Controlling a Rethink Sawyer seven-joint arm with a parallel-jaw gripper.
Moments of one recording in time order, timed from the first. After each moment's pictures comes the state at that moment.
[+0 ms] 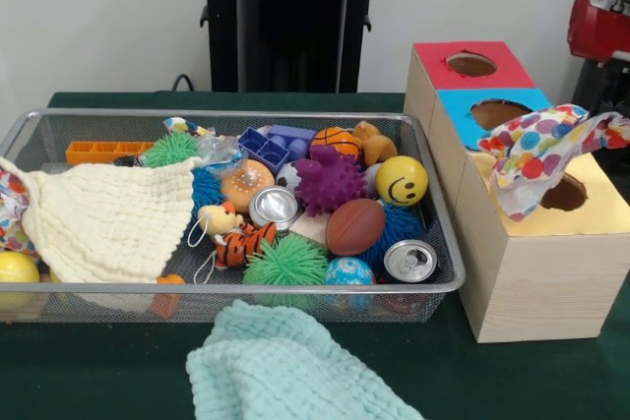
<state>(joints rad) 0.24 -0.43 -0.33 1.06 0.25 0.96 2.02</state>
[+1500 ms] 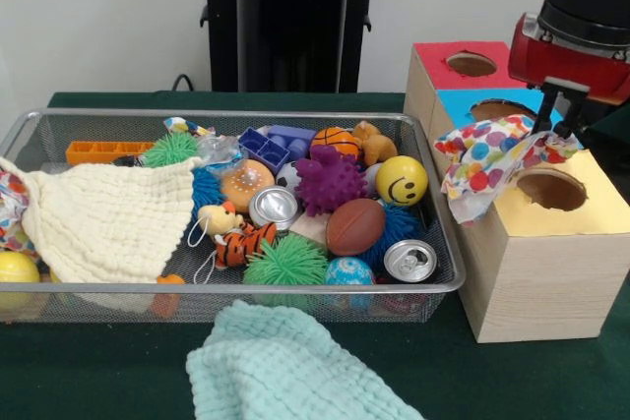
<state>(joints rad) 0.23 -0.44 -0.33 1.20 0.28 0.86 2.02</state>
